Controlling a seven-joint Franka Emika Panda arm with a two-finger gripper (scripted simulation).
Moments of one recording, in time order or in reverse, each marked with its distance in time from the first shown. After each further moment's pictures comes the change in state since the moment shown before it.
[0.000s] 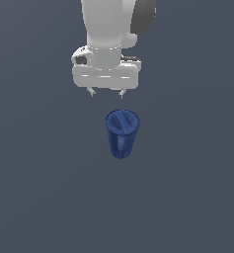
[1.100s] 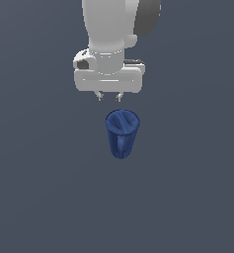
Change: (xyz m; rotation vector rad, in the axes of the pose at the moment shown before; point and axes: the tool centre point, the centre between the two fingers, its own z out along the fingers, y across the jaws) arm 0.018 -0.011 0.001 0.015 -0.025 -0.001
